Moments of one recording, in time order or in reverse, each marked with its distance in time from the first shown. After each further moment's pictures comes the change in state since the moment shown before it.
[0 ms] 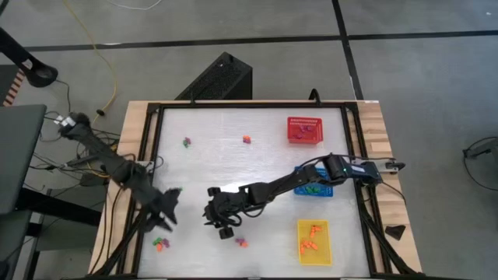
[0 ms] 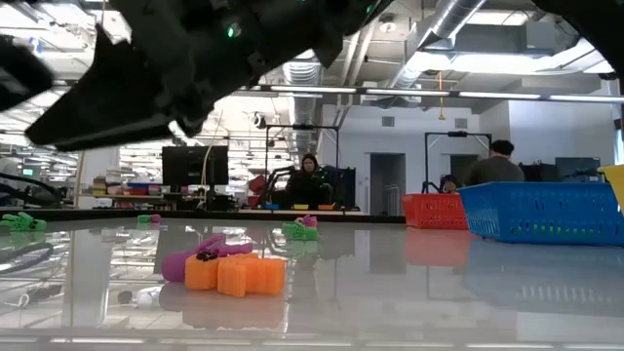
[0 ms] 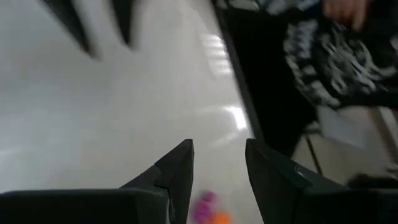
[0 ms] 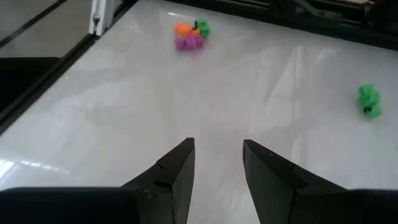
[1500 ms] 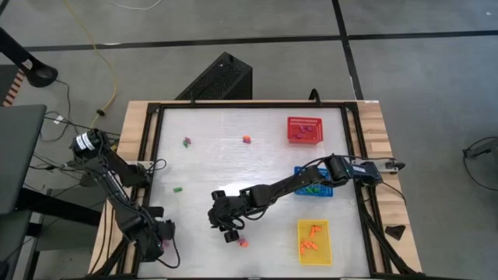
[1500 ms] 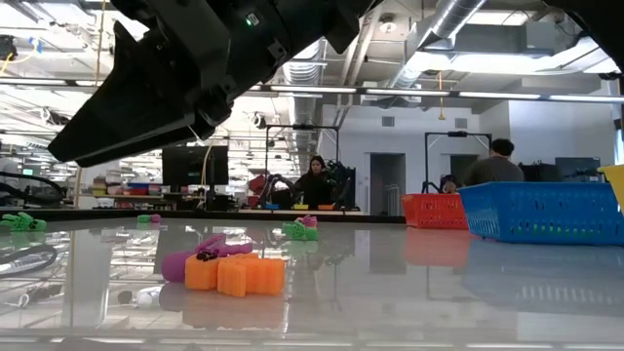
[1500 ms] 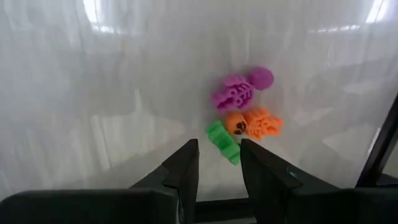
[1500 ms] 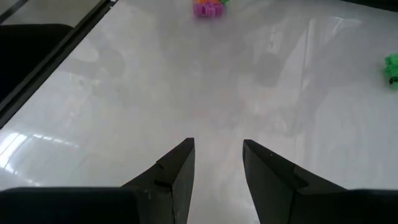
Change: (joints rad) left arm -0.373 0.701 0.310 -0.360 -0.046 -0.451; right arm 0.026 -0.021 0.000 -0.130 0.000 0.007
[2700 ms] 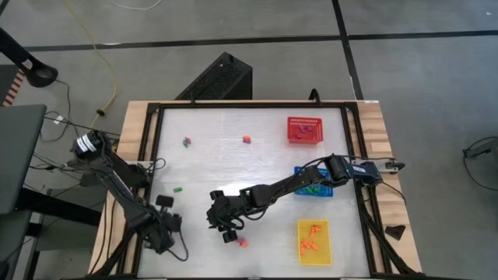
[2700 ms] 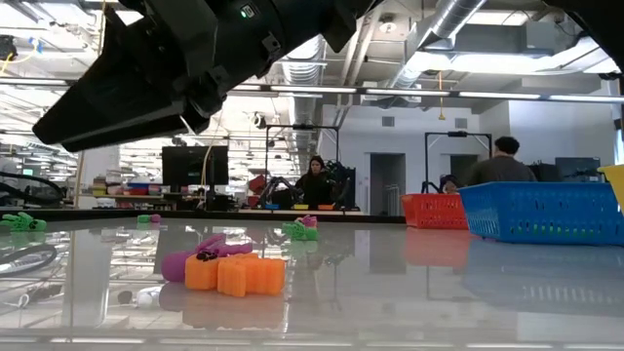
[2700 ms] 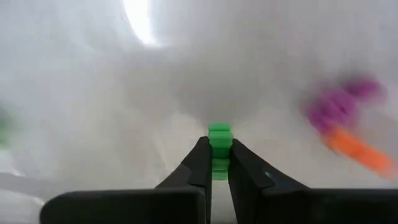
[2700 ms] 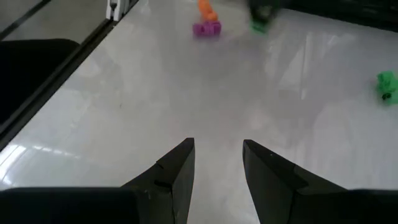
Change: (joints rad) left arm 0.100 0.028 0.008 -0.145 -0.113 0.314; right arm 0.000 0.000 -0.001 0.047 0.000 0.003
